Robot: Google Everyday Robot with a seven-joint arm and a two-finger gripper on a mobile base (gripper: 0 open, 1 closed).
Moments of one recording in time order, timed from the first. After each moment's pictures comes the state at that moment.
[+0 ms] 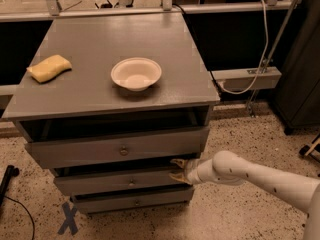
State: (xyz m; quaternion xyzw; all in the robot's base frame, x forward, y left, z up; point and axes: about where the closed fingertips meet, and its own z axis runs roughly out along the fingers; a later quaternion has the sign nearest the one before) arm 0.579 -0.063 0.415 -0.66 0.62 0.14 0.39
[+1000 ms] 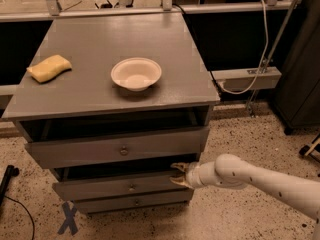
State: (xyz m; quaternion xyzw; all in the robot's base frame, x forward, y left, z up) arm 0.564 -0.067 0.421 -0.66 0.63 0.14 0.39
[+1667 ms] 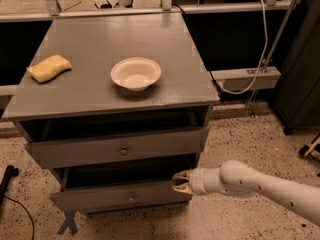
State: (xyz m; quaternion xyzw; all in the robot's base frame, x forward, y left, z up) arm 0.533 -0.075 0.429 -0.65 0.64 0.15 0.39
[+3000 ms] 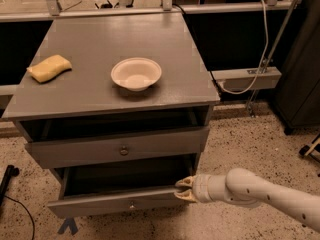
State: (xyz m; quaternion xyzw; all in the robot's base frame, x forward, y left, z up) arm 0.505 -0.085 0.437 -0.63 0.65 0.15 0.39
